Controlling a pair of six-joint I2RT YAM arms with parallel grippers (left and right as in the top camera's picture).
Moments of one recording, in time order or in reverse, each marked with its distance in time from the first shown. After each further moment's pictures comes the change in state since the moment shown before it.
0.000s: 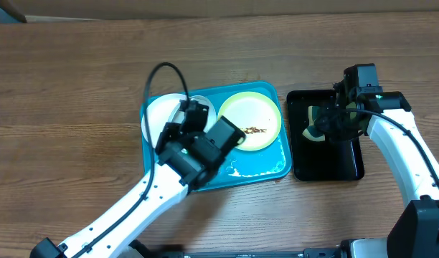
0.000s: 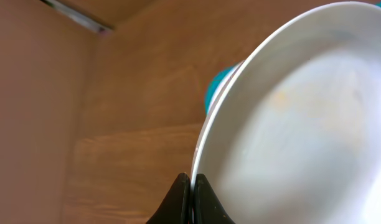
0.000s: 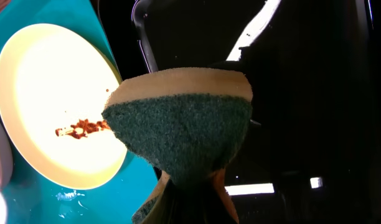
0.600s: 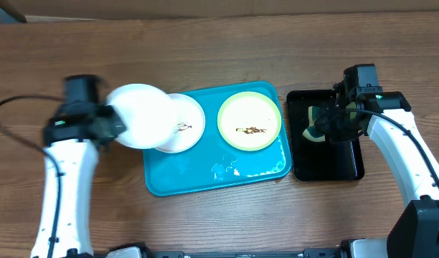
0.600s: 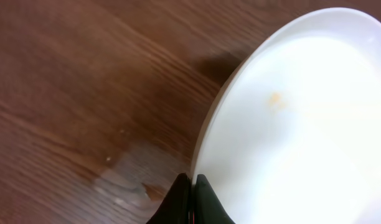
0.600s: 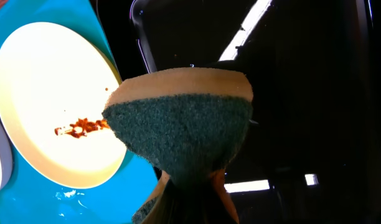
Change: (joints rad) left arm 0.925 0.004 0.064 0.044 0.834 -0.025; right arm 0.000 0.000 0.000 -0.004 0.000 0.000
